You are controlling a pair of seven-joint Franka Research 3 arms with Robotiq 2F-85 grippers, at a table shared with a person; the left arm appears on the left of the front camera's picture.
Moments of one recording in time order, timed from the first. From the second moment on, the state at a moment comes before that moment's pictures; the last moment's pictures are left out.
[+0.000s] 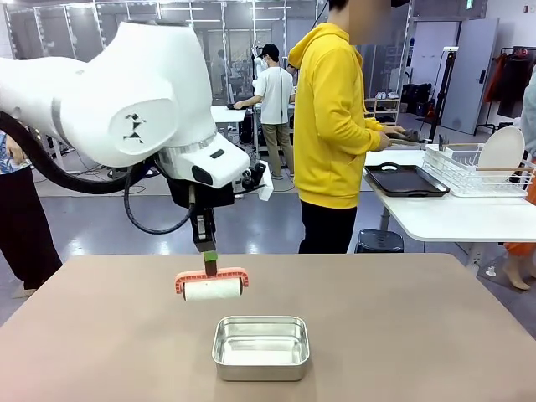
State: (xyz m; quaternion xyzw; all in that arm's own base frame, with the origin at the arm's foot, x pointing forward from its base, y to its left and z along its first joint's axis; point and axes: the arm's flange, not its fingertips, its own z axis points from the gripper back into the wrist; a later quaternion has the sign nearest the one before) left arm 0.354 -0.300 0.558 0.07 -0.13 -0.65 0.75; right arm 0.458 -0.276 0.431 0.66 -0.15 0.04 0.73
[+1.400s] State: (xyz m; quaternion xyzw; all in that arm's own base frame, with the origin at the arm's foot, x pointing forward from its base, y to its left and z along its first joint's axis) left arm 0.390 -0.378 0.494 0.04 -0.09 -0.71 0.69; right arm 0.457 -0.276 0.431 0.66 -0.15 0.04 0.73
